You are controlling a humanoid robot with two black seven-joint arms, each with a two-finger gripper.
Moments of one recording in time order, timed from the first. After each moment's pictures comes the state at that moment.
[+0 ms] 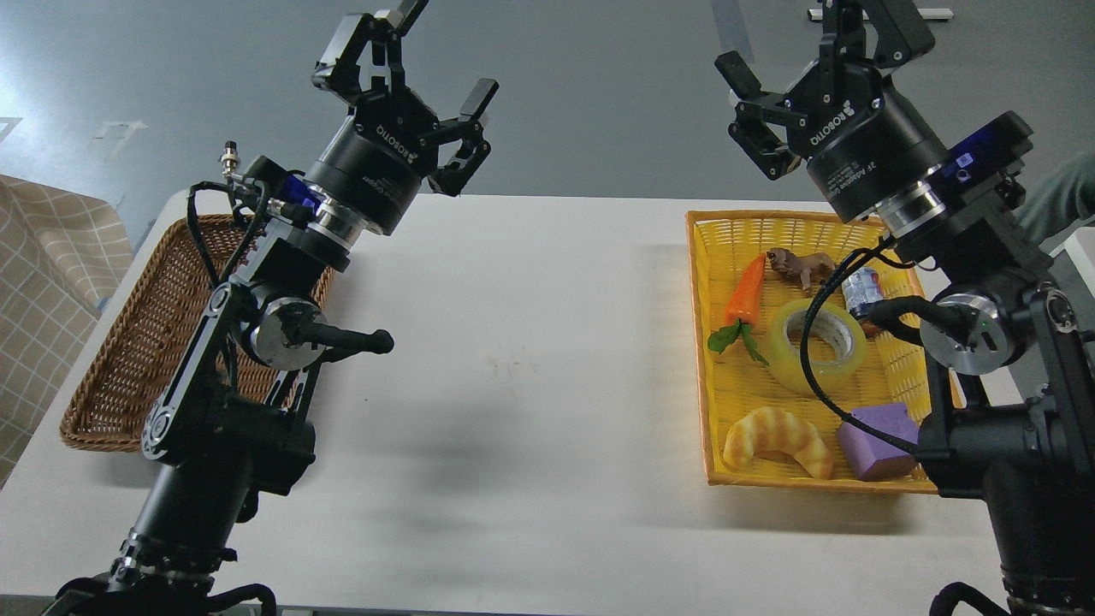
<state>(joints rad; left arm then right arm) -0.40 -0.04 -1.47 -1.43 0.80 -0.36 -0.01 0.48 0.00 1.48 1.52 -0.94 0.40 -0.11</state>
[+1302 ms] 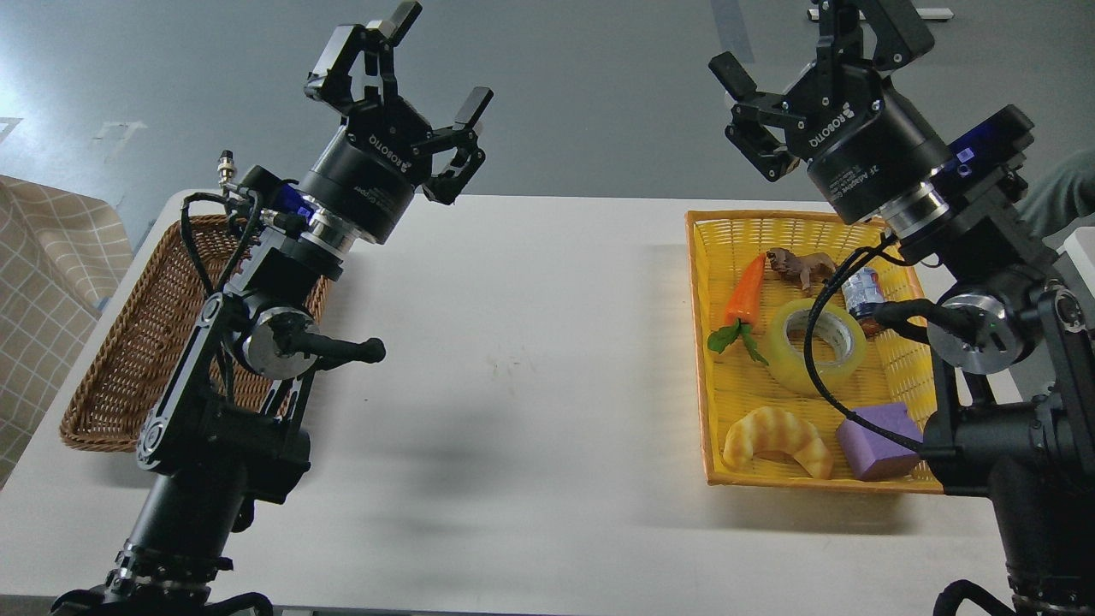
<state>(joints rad) -0.38 -0.04 -1.50 -1.44 0.79 -0.39 -0.01 0.48 0.00 1.49 1.51 -0.94 0.47 -0.10</state>
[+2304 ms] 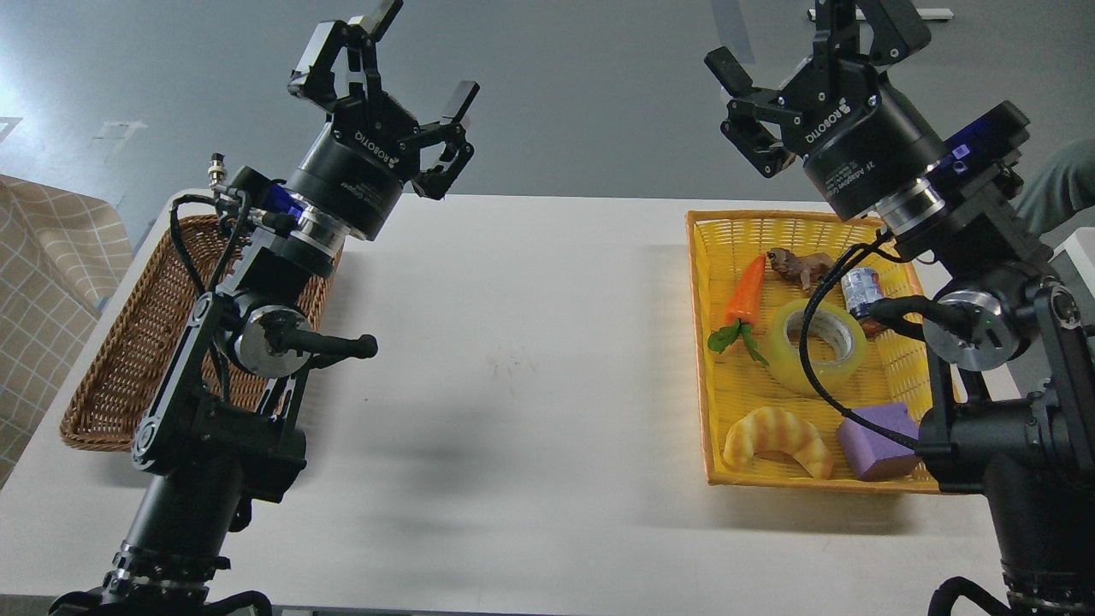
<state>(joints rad) -0.38 -0.04 -1.51 -1.44 0.77 -0.39 -0.01 0.49 0.00 1.49 1.51 -0.94 0.46 -0.11</state>
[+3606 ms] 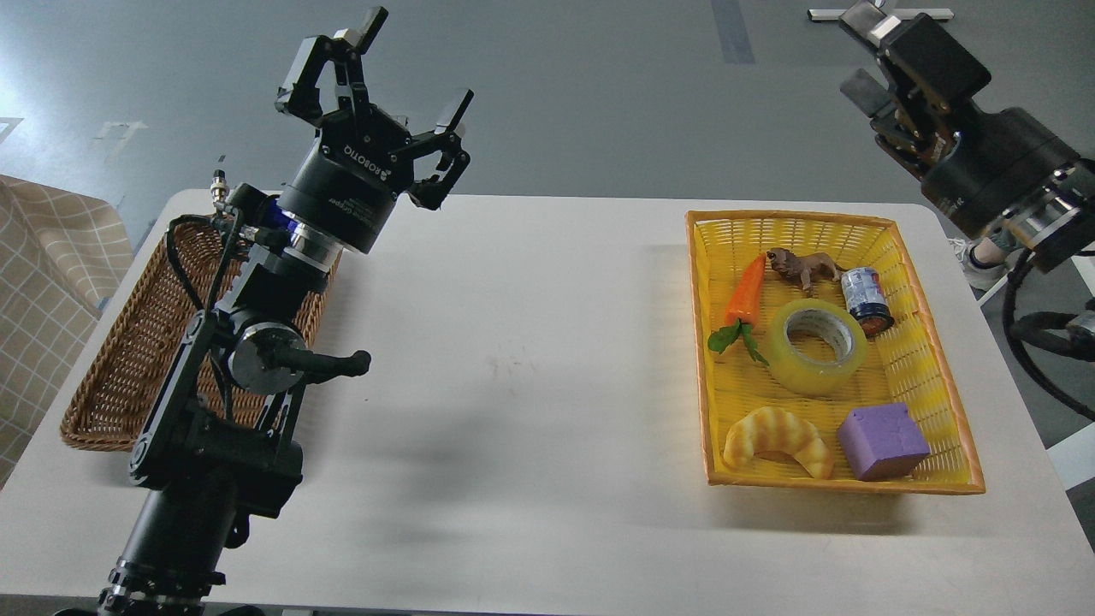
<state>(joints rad) -0.34 -0.03 -1.51 -1.44 0.72 -0.45 -0.05 0.37 -0.40 1.50 1.64 -1.49 0.45 -0.04</state>
